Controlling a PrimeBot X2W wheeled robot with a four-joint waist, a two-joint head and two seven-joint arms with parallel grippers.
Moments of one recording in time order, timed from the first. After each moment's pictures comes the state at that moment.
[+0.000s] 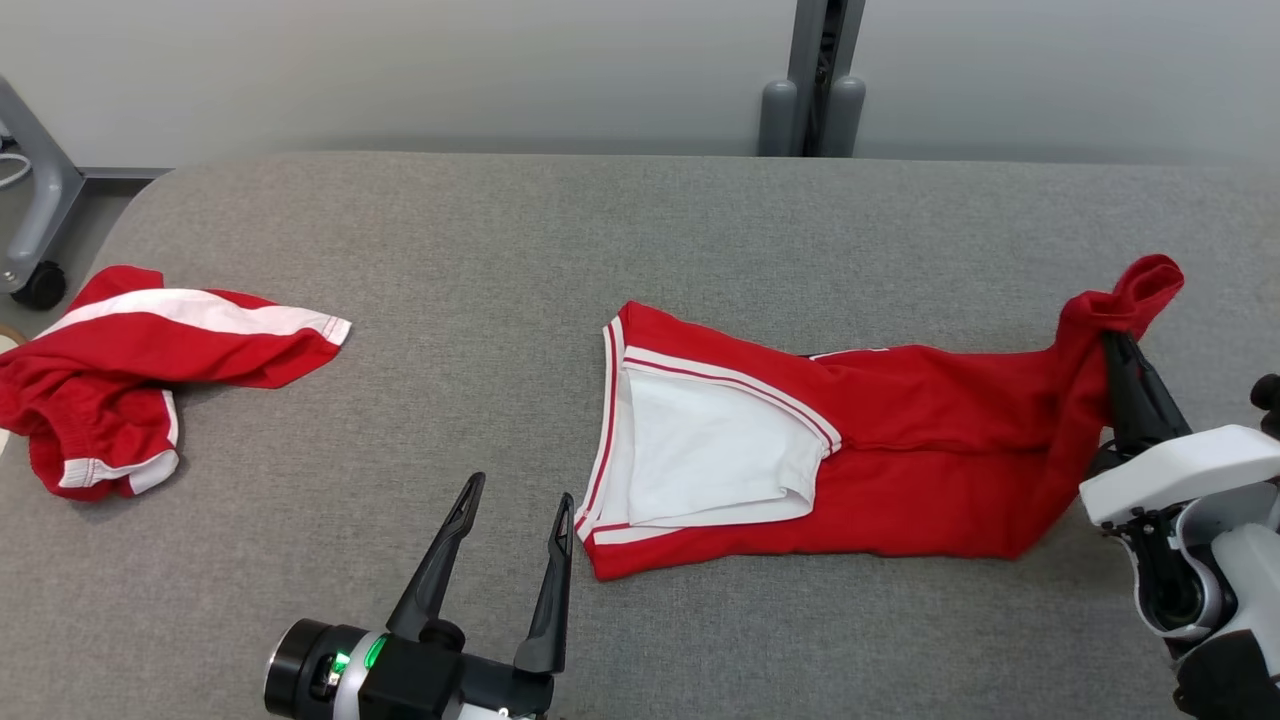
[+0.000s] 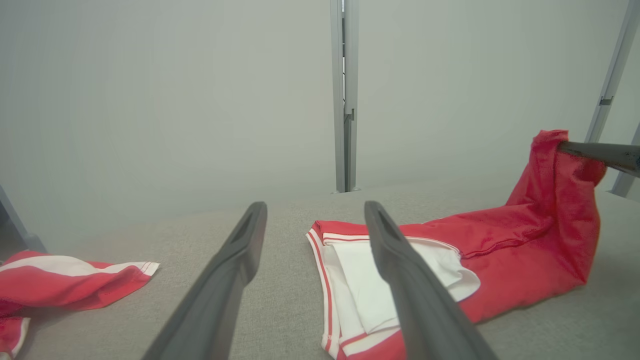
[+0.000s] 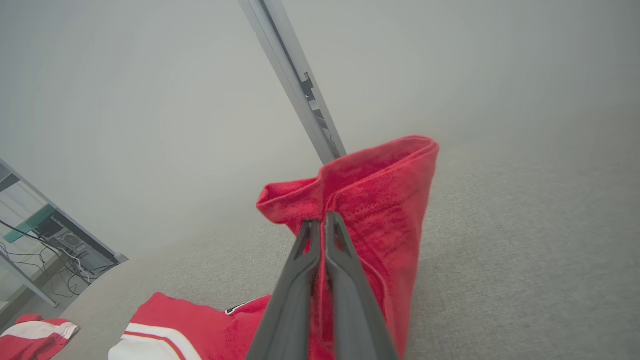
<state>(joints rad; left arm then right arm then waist) 0.06 0.05 -0.34 -0.06 -0.06 0.11 -0.26 -0.46 -0.34 0.30 0.61 0.88 0.13 -0.26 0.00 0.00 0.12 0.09</state>
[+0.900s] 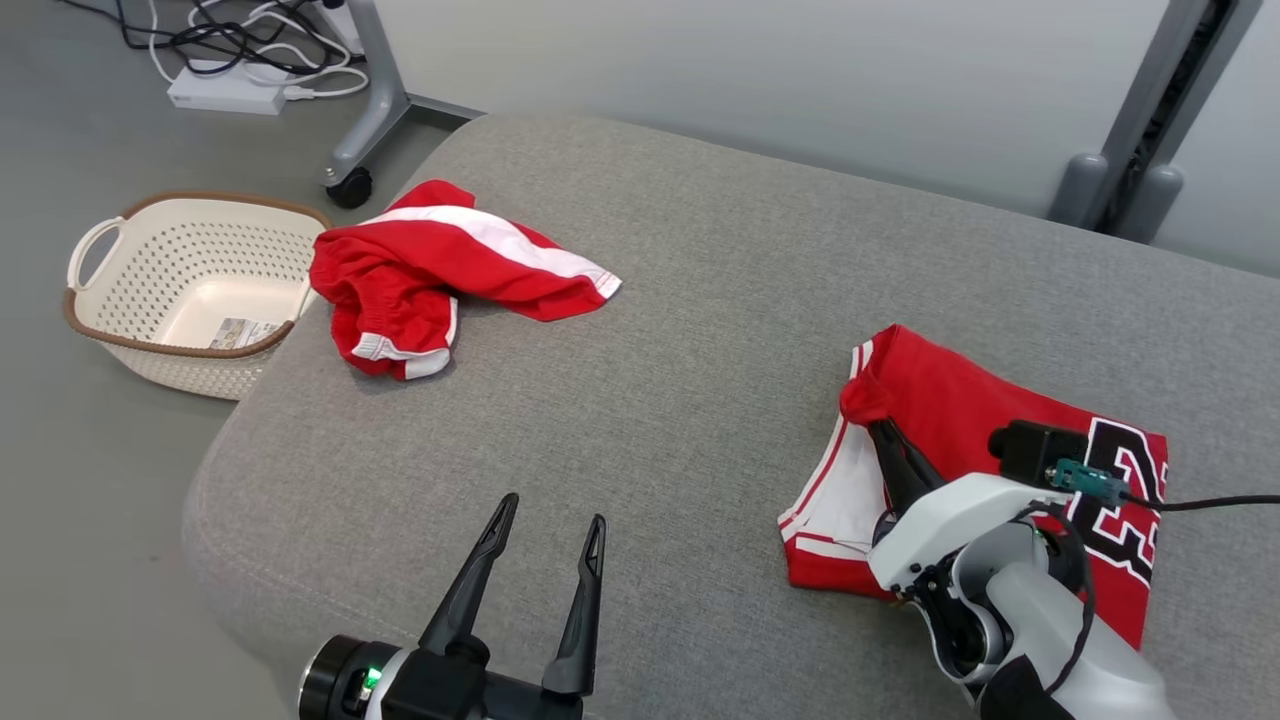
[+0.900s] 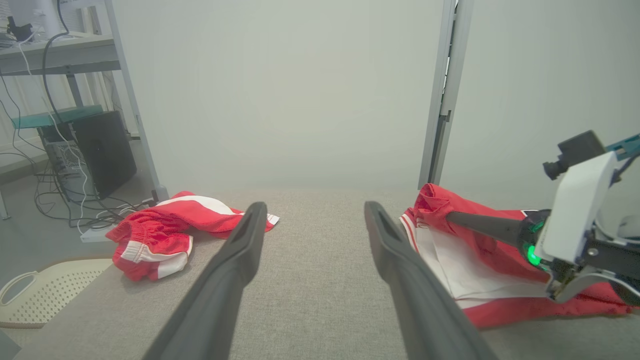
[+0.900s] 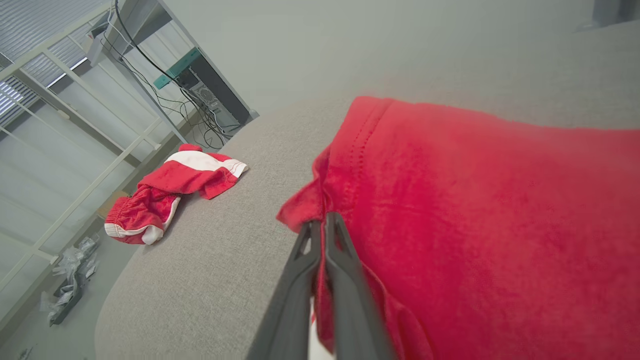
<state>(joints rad) 0.07 0.05 -0.40 -0.05 -0.13 0.11 -0.26 -0.55 -0.07 0.53 0.87 0.87 0.13 -0.26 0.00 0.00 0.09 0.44</state>
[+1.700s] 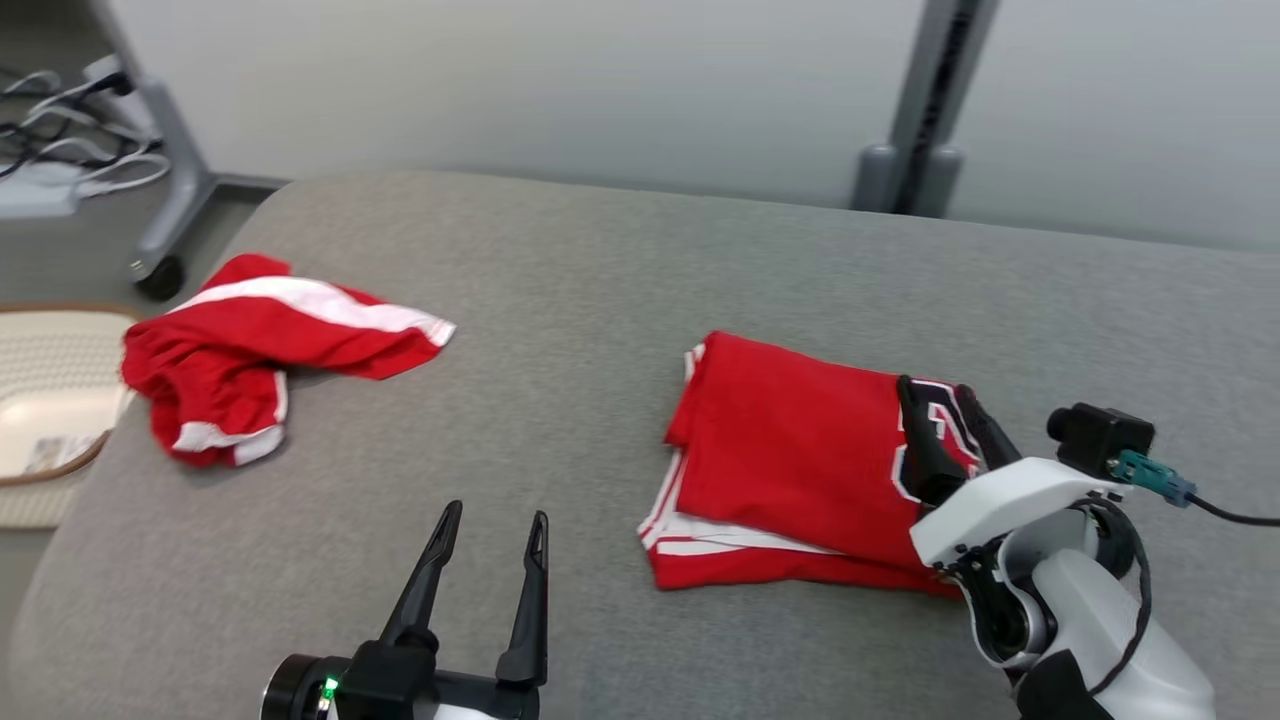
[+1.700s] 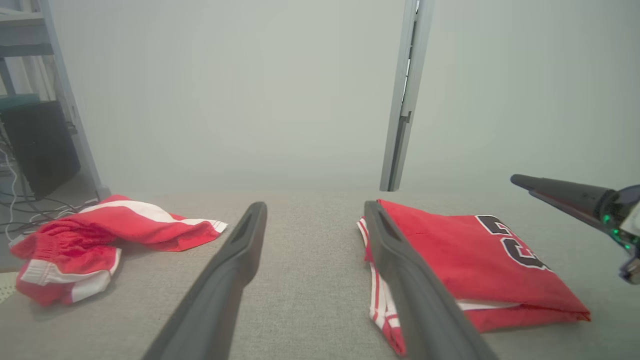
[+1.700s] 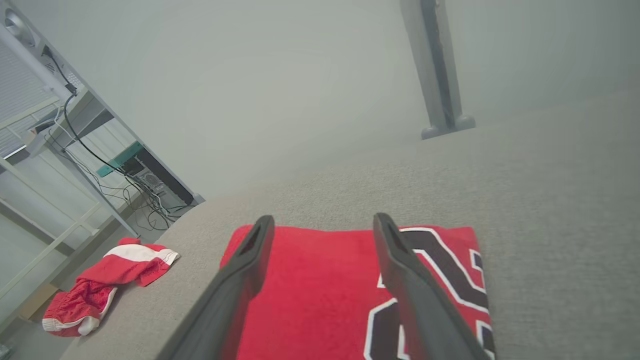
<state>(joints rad) 0.08 0.05 -0.35 -0.01 -0.16 0.14 -0.26 -0.51 -0.09 0.40 0.76 0.78 0.13 -0.26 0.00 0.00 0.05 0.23</state>
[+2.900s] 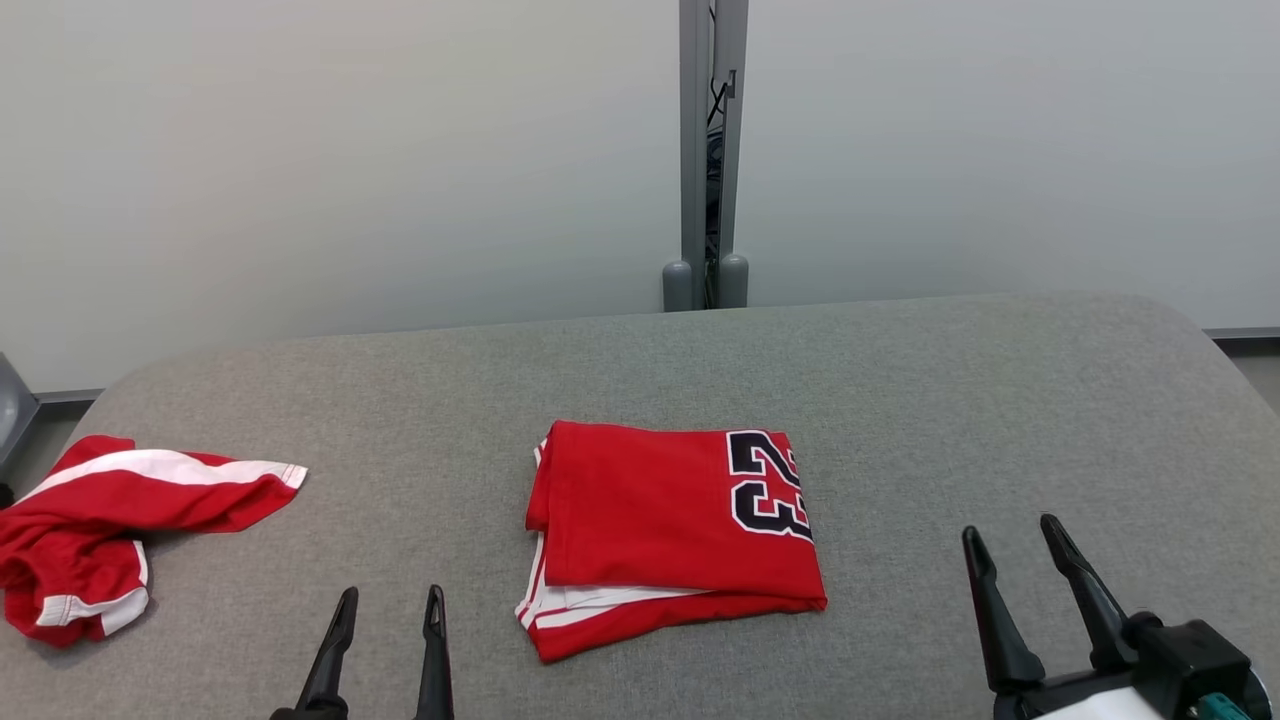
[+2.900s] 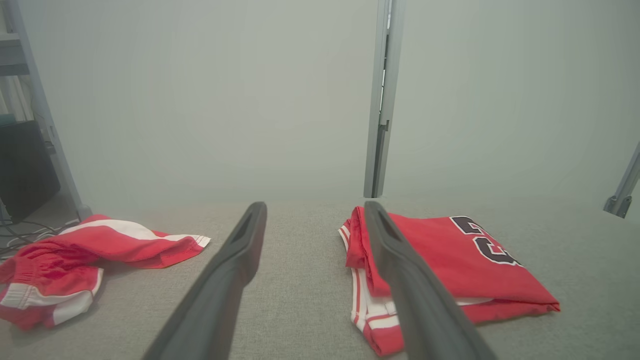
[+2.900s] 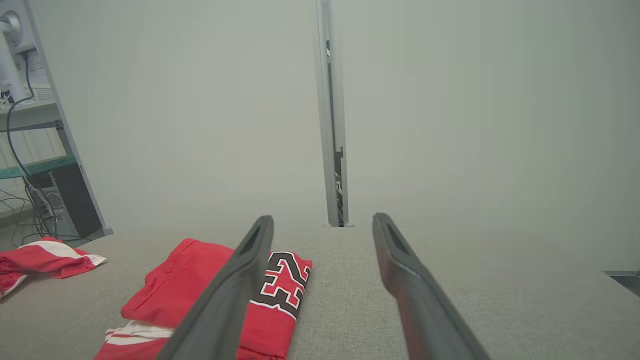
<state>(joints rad) 0.20 0.05 -0.17 0.04 -0.16 0.13 -0.26 0.08 -0.10 0.14 0.09 0.23 0.13 -0.26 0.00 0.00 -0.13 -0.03</state>
